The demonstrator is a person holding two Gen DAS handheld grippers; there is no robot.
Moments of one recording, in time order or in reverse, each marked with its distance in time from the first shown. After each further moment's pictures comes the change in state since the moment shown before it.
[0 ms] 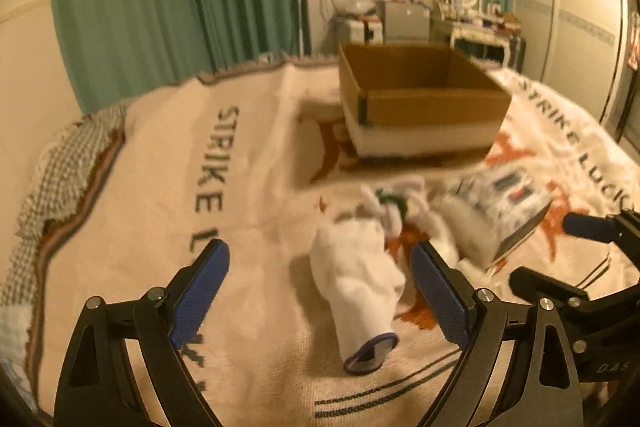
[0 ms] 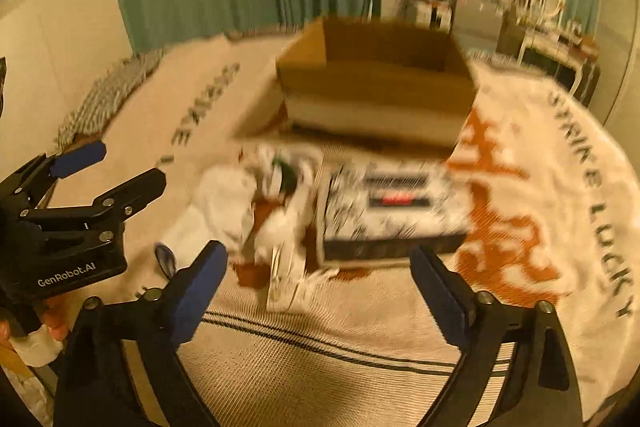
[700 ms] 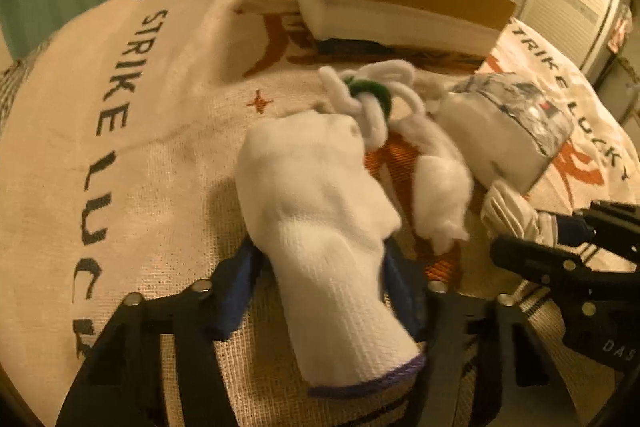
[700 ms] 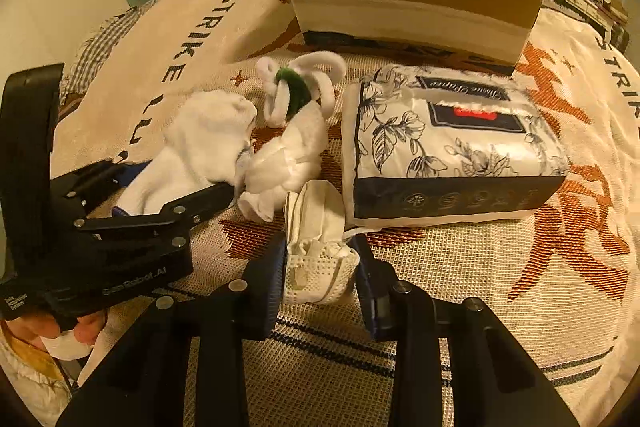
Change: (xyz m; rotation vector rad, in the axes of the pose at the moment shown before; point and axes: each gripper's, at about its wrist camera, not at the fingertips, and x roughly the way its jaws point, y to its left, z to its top) left arm 0.074 -0.010 -0.035 0.007 0.238 -0.191; right arm 0.067 0.001 -0.019 0.017 0.190 0.080
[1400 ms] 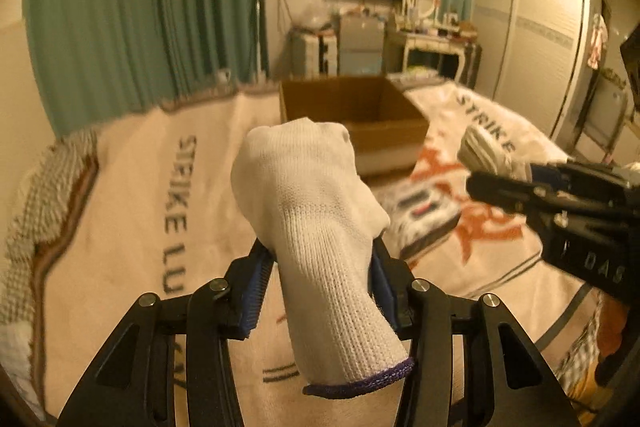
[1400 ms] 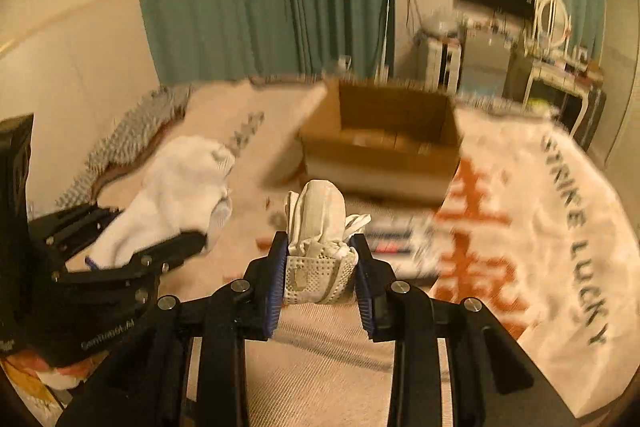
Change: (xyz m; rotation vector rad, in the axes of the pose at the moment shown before) left arm -0.165 -0.051 0.026 0.059 -0.288 0.056; right arm -0.171 0.013 0.020 -0.066 -0.358 -0.045
